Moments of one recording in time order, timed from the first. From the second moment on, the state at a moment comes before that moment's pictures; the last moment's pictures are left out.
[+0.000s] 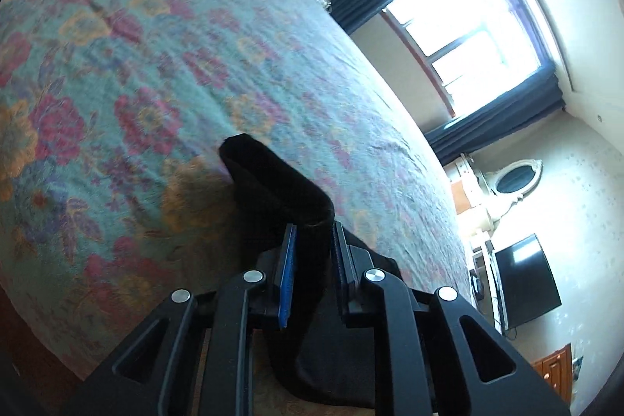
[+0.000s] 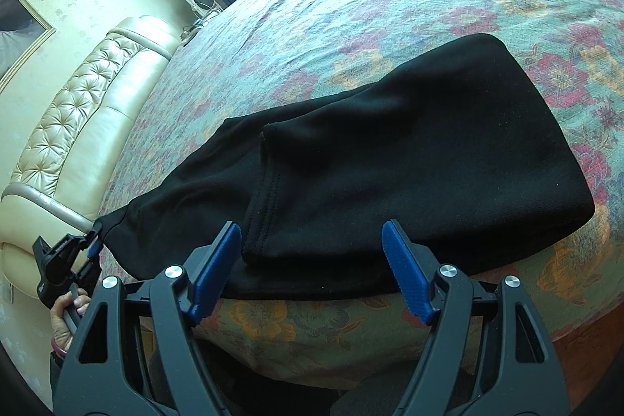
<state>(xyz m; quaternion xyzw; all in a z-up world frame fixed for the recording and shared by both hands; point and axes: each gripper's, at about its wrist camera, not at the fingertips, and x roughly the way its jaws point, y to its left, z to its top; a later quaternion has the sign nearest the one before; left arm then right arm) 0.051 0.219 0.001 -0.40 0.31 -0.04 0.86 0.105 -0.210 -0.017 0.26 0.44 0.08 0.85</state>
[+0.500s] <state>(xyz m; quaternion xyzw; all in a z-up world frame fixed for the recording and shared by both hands) 0.052 0.184 0.001 -0.43 0.33 -0.13 0.83 0.107 -0.221 -0.006 0.27 0.46 0.11 0.84</state>
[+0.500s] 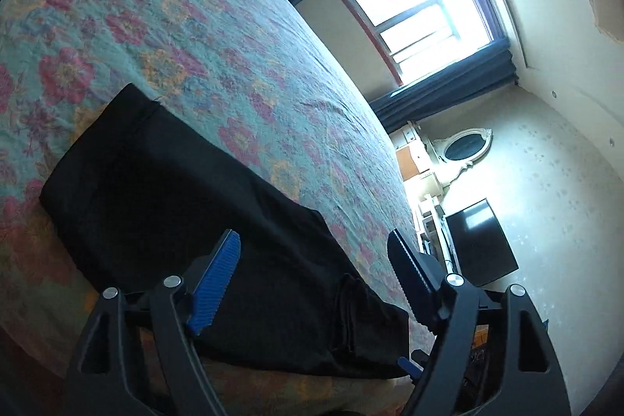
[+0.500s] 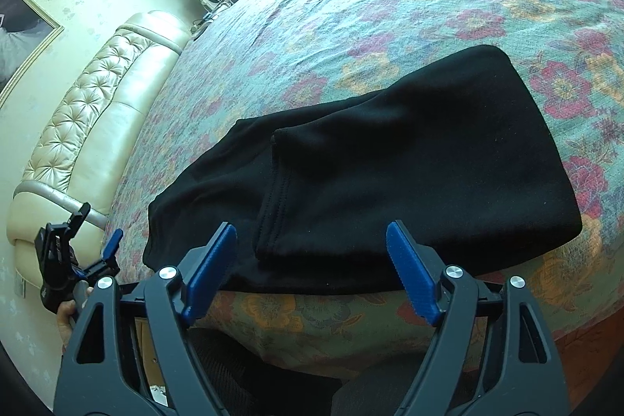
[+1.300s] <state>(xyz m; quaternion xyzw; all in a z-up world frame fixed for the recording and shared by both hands) 0.161 0.307 -0.090 -0.40 0.48 -0.23 0.74 0.119 -0.187 -0.039 0.27 0.51 0.11 0.81</state>
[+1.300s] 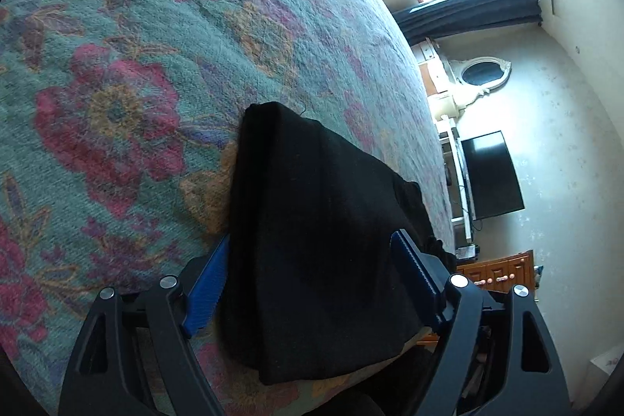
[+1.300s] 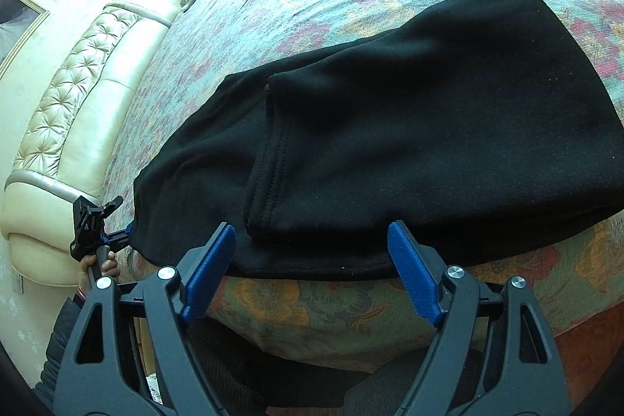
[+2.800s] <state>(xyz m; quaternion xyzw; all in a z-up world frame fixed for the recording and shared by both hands) 0.178 0.049 0.031 -0.16 0.47 -0.36 0.79 0.119 -0.228 -0.026 0.32 0.49 0.11 0.81</state>
